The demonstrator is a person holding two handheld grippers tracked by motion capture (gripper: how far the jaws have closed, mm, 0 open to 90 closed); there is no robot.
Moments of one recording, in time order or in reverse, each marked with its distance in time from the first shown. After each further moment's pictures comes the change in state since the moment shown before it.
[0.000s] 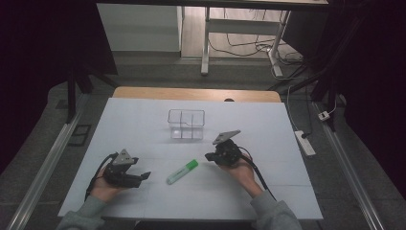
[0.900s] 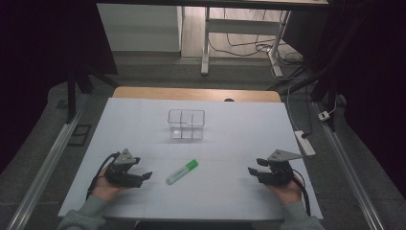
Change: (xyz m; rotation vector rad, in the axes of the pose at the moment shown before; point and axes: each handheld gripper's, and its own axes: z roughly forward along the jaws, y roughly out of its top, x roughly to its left) left arm -0.001 0.004 0.002 -0.001 -0.022 0.001; right arm -0.022 -0.111 -0.107 -0.149 -0.226 0.140
